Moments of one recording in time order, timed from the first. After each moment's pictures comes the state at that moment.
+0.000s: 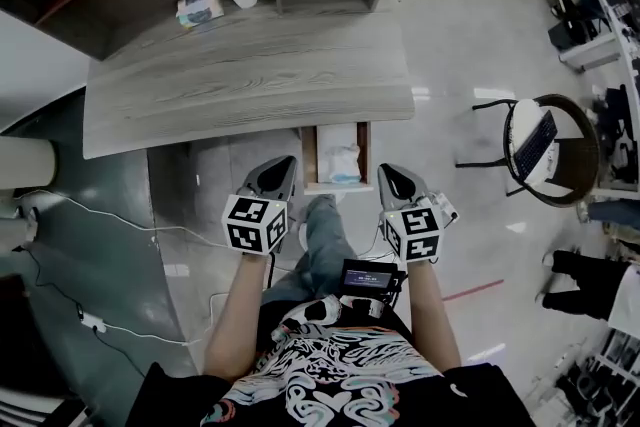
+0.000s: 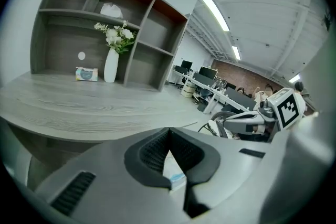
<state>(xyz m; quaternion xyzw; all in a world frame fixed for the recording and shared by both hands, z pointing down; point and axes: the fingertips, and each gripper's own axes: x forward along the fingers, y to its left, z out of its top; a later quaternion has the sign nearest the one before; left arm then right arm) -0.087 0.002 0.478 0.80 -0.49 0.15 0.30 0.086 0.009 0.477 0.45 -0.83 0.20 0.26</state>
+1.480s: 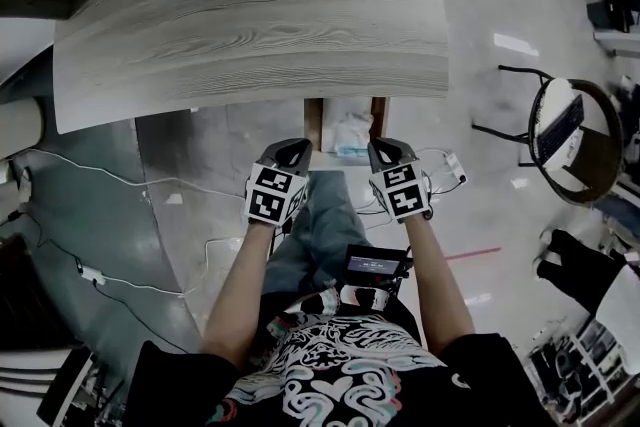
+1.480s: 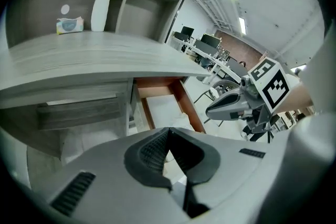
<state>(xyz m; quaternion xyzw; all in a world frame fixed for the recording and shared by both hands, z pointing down) -0.062 0.014 0.640 0.77 -0.41 0.29 0.38 0.062 0.000 0.652 0.31 -0.80 0.28 0.43</state>
